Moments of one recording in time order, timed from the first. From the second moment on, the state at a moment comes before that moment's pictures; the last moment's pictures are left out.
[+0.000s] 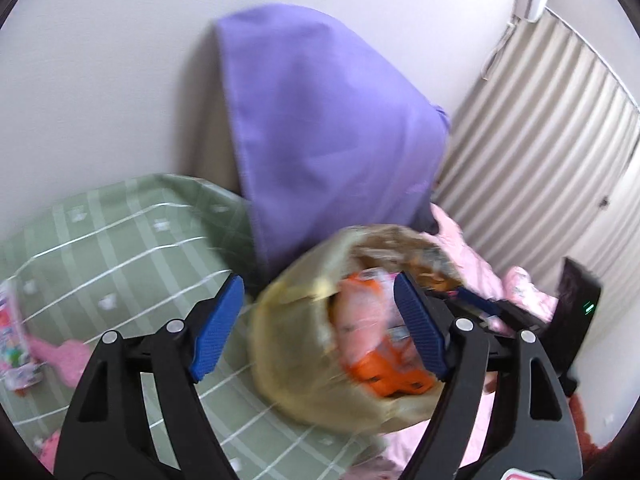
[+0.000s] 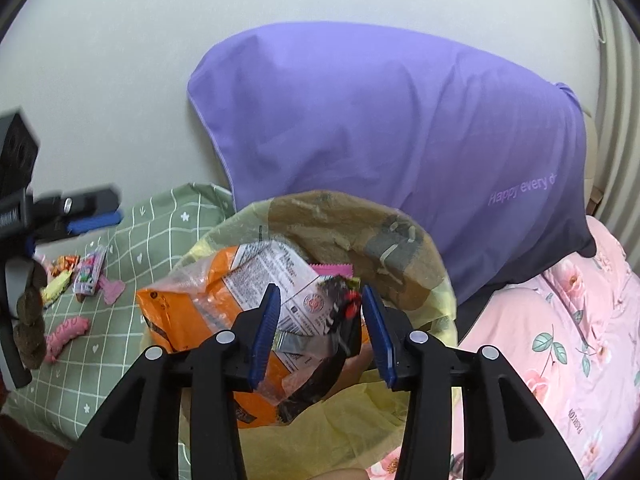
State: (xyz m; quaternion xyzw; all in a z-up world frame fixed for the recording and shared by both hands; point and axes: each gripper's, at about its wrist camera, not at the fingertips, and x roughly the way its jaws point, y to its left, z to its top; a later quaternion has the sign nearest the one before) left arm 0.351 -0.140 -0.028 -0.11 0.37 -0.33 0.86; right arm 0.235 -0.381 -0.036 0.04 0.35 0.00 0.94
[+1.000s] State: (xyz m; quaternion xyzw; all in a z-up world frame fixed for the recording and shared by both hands) left arm 0.283 0.158 -0.100 -0.11 0.38 0.01 0.92; right arm 0.289 -0.194 -0.041 -0.02 0.34 0.23 0.91
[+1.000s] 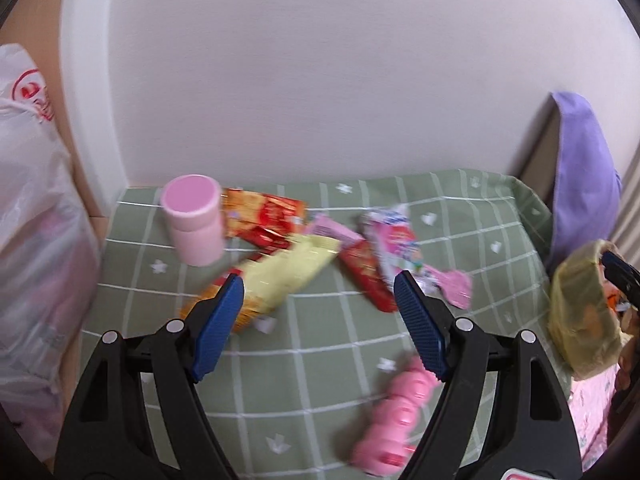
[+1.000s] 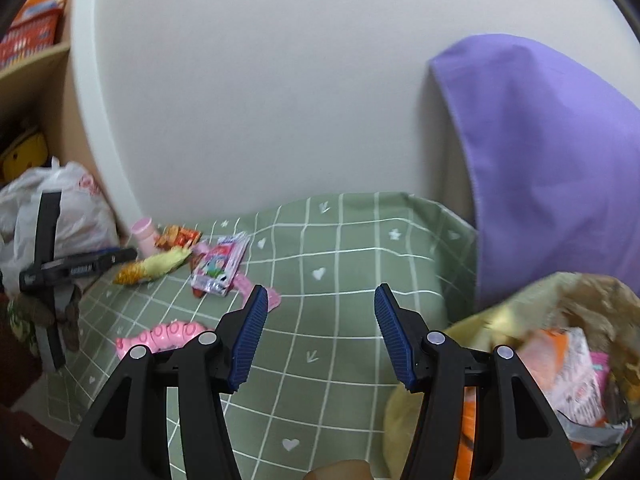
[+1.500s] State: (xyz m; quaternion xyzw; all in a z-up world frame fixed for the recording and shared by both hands) left arm 0.312 0.196 -0.140 -0.14 0.43 -0.01 0.89; right arm 0.338 -0.082 -0.079 -0.07 0.39 0.29 0.87
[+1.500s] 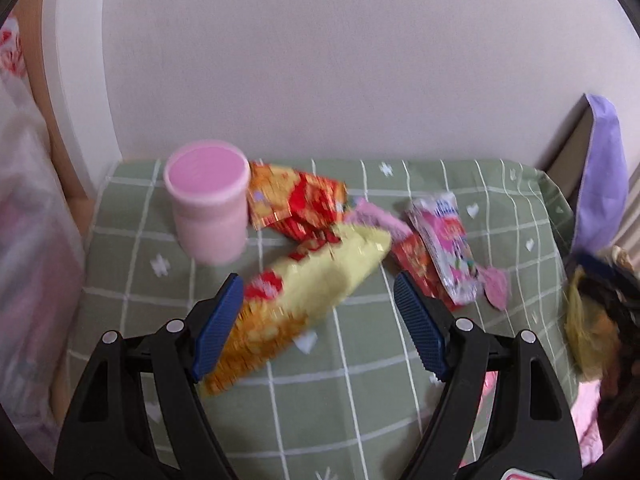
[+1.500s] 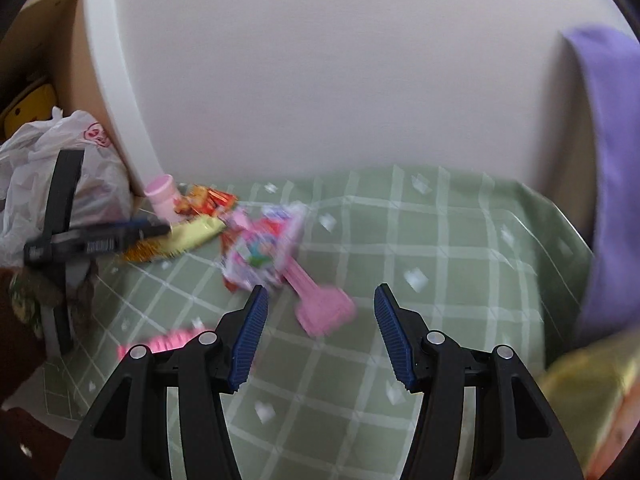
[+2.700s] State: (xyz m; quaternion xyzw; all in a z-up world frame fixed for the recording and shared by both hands) left arm 0.297 0.222 -0.131 -0.14 0.41 0.00 0.90; right arm 0.381 -0.005 -0.070 -0.08 0.36 0.36 0.86
